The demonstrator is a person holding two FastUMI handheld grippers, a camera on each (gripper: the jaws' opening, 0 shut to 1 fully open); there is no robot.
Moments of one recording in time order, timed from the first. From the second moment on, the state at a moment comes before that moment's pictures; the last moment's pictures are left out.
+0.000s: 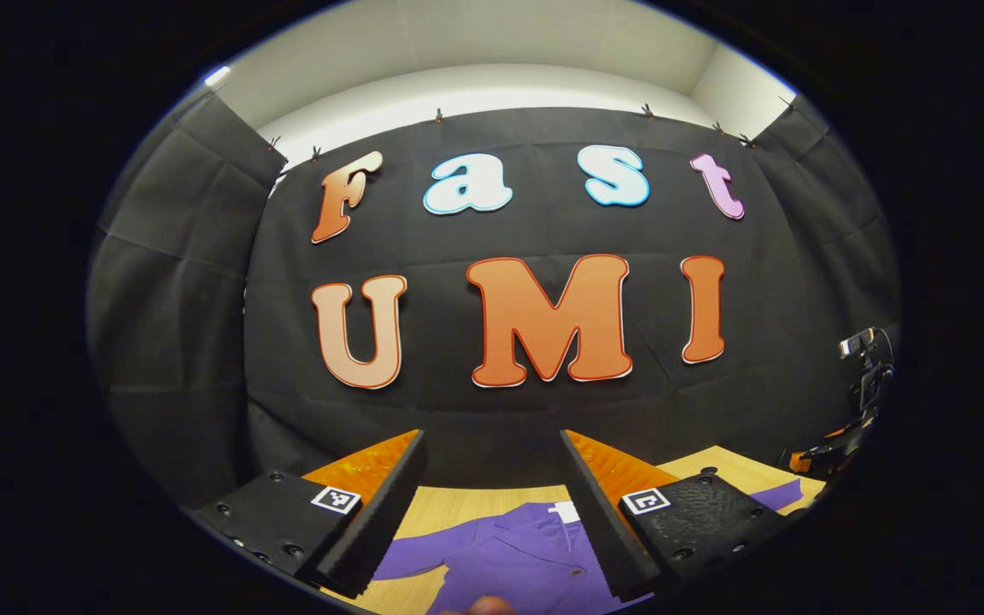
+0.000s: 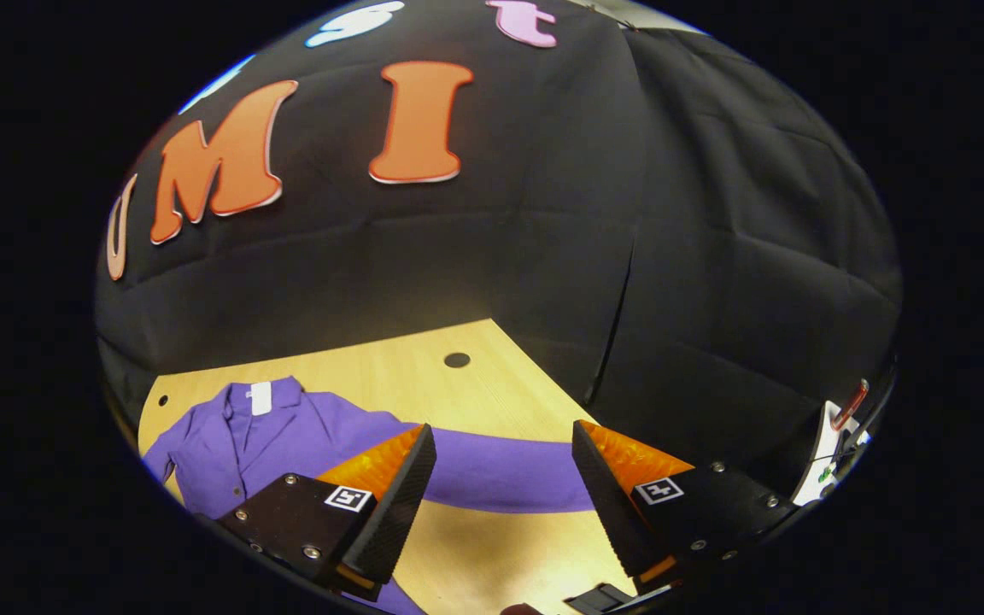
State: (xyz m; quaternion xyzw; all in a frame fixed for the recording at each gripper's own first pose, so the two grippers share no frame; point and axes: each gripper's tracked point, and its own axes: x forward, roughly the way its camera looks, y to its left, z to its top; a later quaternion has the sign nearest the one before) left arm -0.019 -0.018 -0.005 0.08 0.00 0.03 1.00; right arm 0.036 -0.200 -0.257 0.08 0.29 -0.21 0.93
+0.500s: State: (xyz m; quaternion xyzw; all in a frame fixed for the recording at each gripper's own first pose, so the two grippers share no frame) left arm -0.005 -0.038 -0.028 0.09 0.04 0.08 0.99; right arm 0.028 -0.261 -0.366 0.12 0.46 -0.22 0.85
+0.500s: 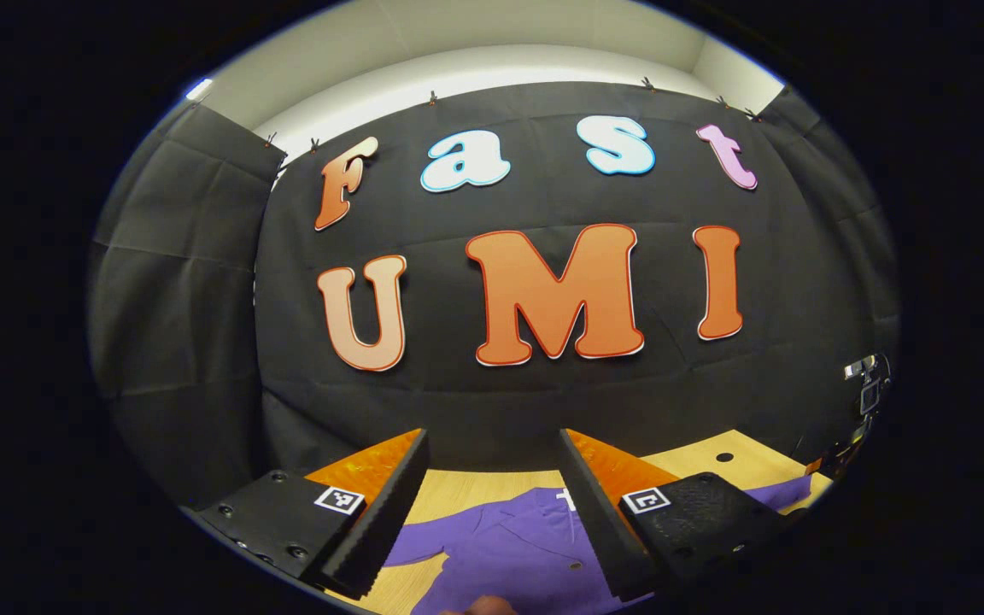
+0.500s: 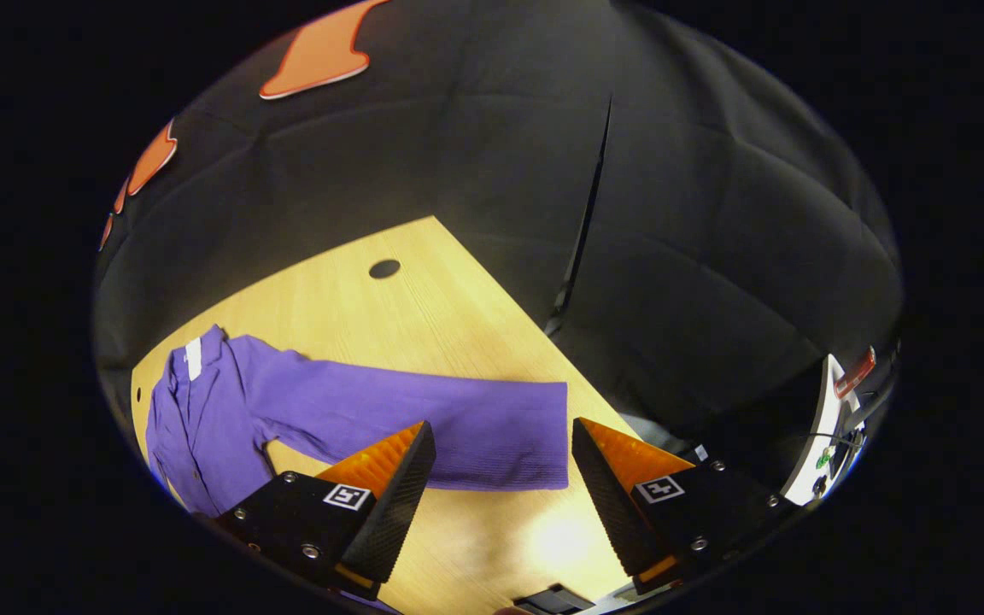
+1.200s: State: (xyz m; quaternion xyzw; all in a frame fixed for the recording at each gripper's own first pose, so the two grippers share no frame) left arm -0.019 -0.050 -0.063 0.13 0.10 0.12 0.98; right arm 0.020 -0.283 -0.453 0.20 0.62 -0.16 0.74
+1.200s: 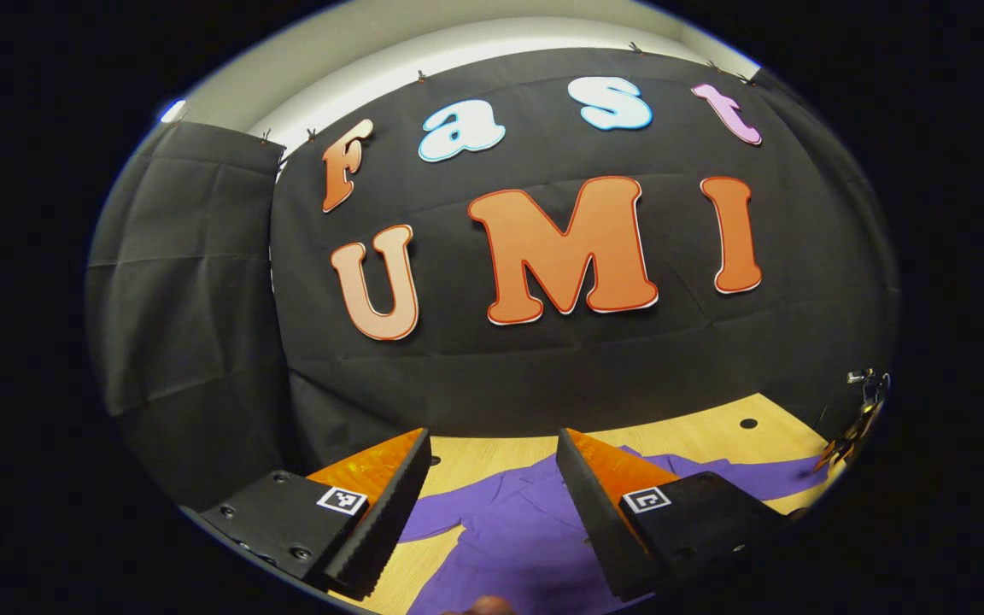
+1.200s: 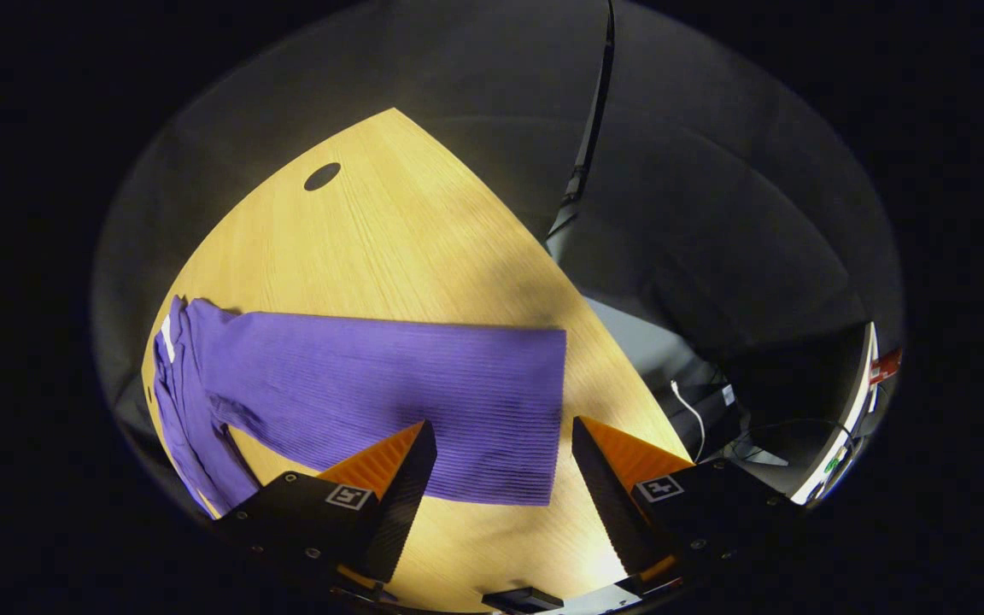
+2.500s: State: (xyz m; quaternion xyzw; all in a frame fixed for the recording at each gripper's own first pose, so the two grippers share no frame) left arm -0.019 0.019 -0.081 0.10 0.12 0.11 0.98; right arm 0.081 -0.200 -0.335 0.24 0.55 -0.11 0.79
